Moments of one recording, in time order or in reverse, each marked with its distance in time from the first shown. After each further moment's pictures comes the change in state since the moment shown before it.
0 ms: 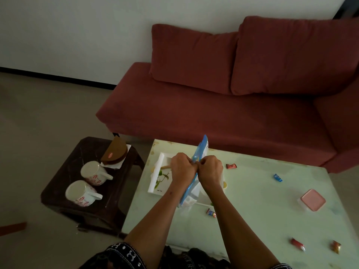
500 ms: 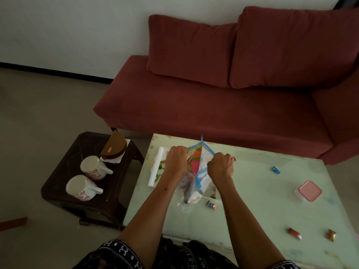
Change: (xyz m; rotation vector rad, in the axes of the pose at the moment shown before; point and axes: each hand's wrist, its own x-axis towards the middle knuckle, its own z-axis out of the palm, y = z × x) left_hand 0.009 -0.012 -0.021 0.384 -0.138 0.271; right_hand 0.007 0.024 -0.016 -0.353 -0.052 0.008
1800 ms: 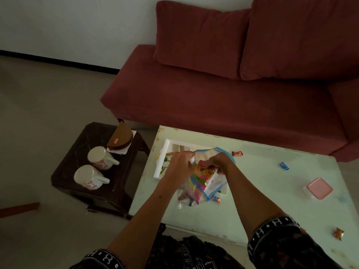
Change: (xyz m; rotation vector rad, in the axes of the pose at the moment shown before) left_hand -0.034 -0.013 -0.001 -0.198 -0.054 0.046; right_hand 0.039 0.002 0.028 0.302 -0.614 0.208
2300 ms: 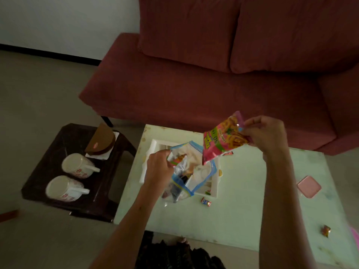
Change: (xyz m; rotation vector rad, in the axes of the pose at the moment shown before) left_hand 0.040 -0.011 0.002 0.070 0.181 -0.150; right_hand -0.053 -0.004 -0.134 0.466 0.581 -0.403
